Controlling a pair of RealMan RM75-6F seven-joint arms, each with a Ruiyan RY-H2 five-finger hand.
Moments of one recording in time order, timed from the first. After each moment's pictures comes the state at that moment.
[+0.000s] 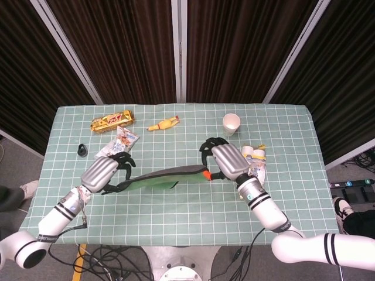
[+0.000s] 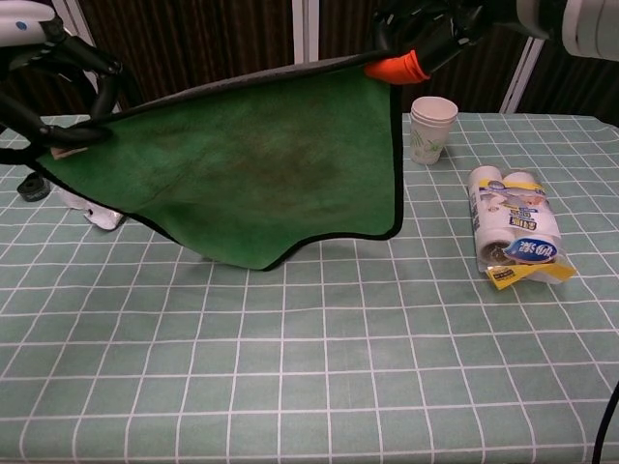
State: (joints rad) left arm -0.60 -1.16 -0.10 -1.73 1.53 1.01 -0.27; right arm 0.87 -1.26 0.29 -1.97 -0.83 0.98 -0.33
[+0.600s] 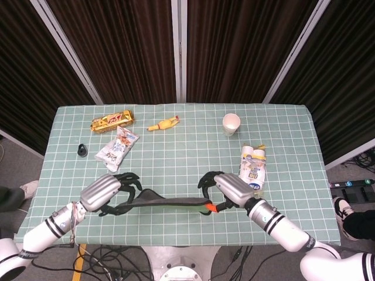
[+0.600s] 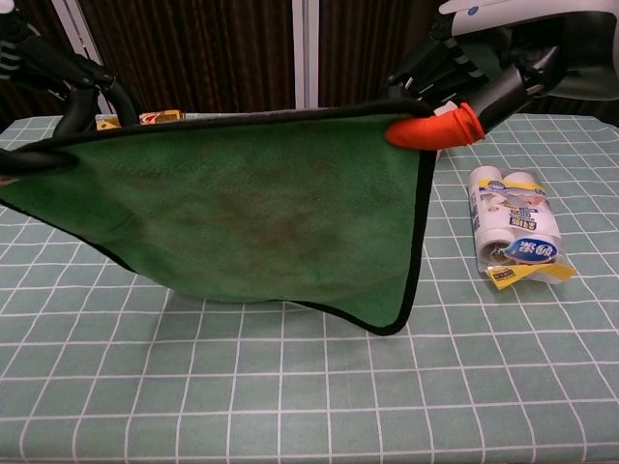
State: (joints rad) left arm -0.62 -1.01 0.03 -1.84 1.80 1.08 -0.52; right arm 0.76 -1.02 0.24 -2.17 -1.03 0.71 0.05
